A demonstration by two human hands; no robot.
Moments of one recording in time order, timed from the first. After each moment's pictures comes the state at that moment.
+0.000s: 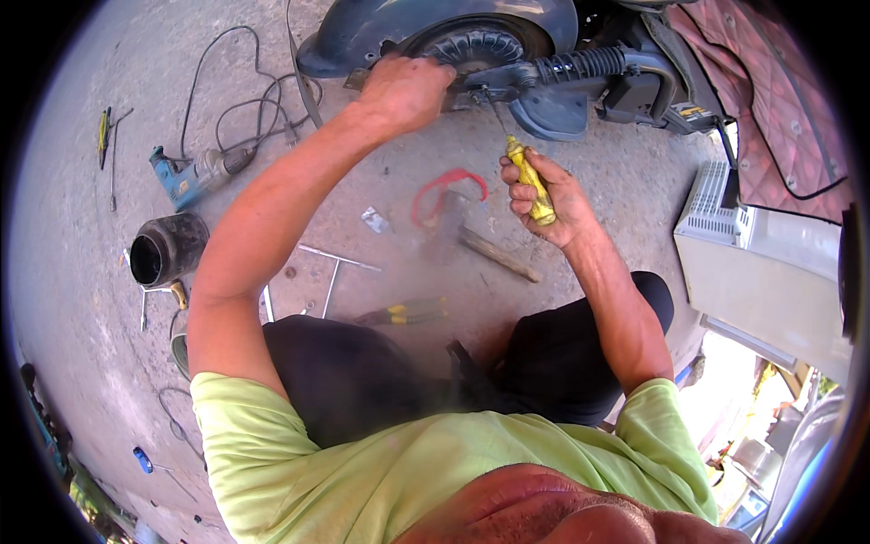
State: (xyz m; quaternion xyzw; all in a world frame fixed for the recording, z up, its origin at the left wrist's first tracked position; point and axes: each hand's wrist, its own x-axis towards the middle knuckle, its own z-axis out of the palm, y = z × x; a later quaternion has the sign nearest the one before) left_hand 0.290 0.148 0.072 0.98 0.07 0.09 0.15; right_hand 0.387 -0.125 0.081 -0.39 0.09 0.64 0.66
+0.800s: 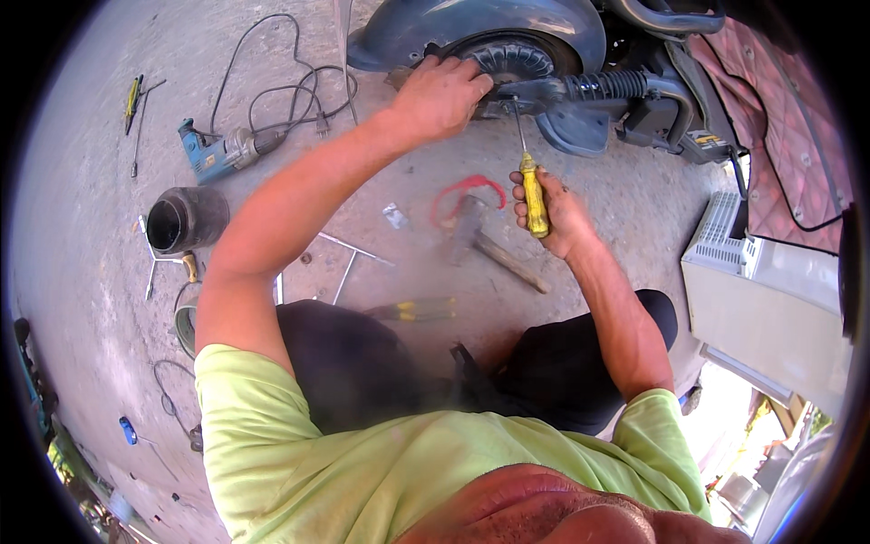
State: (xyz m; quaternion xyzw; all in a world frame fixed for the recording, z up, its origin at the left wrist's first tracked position) left_hand 0.271 0.144 0.062 0.97 0.04 0.22 0.11; right_hand 0.358 -0.108 0.081 -0.64 0.06 0.54 0.54
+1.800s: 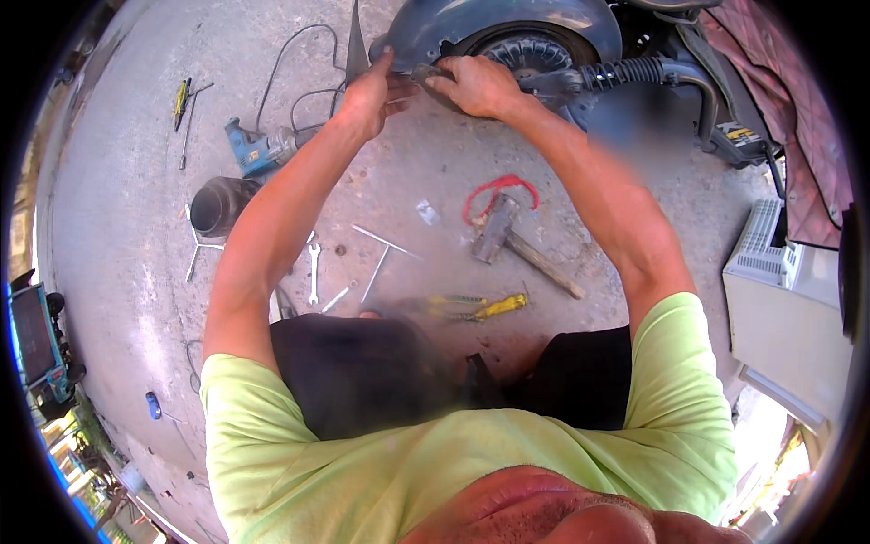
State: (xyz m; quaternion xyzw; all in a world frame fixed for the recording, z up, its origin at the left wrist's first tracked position) left_hand 0.213 0.202 0.045 0.47 0.44 0.17 0.74; right_hand 0.375 0.079 0.076 -0.76 -0.61 0.13 0.19
